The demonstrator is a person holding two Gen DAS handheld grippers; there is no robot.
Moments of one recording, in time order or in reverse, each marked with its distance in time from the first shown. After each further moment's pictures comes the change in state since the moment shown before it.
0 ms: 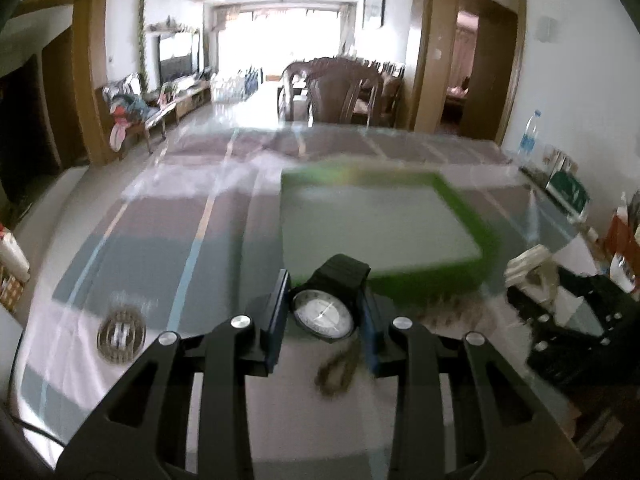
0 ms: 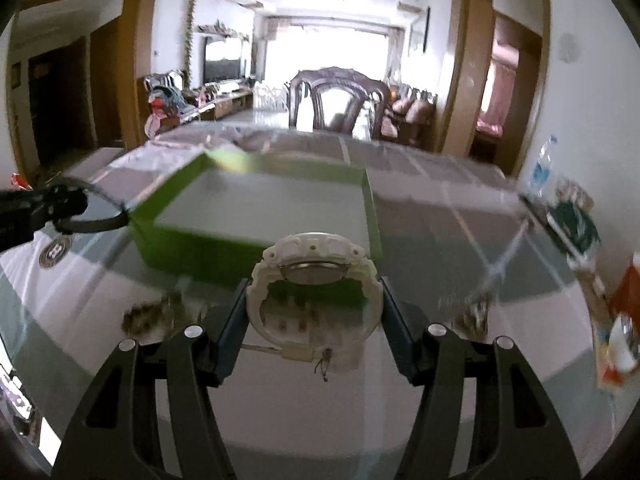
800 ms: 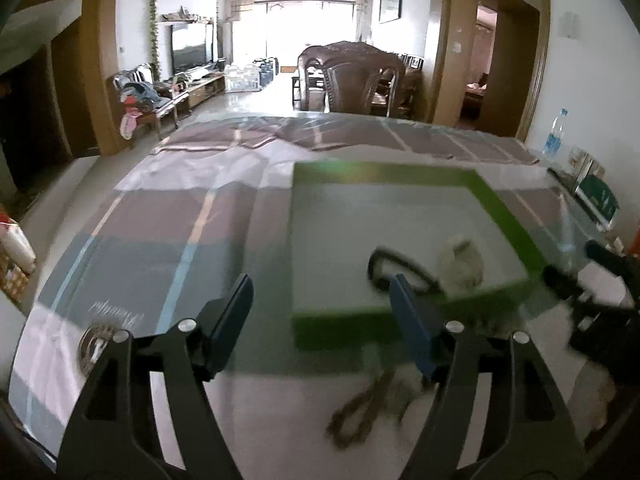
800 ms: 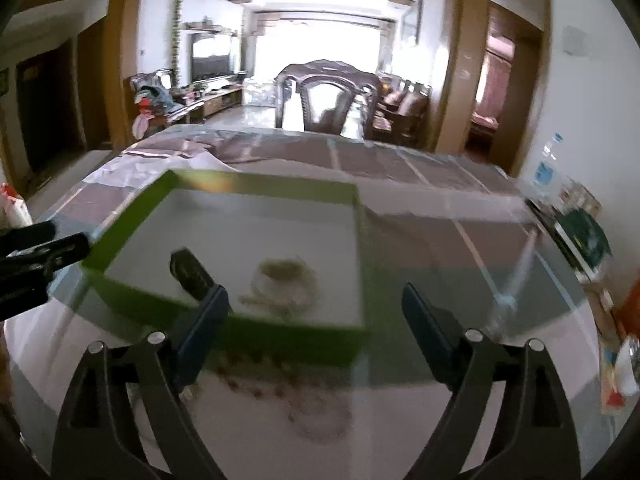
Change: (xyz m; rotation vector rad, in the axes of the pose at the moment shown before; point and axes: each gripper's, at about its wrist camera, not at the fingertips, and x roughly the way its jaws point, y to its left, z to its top) left arm 0.061 0.010 -0.017 -0.027 0.066 0.076; right arm 0.044 -0.037 0.011 0.072 0.085 -0.049
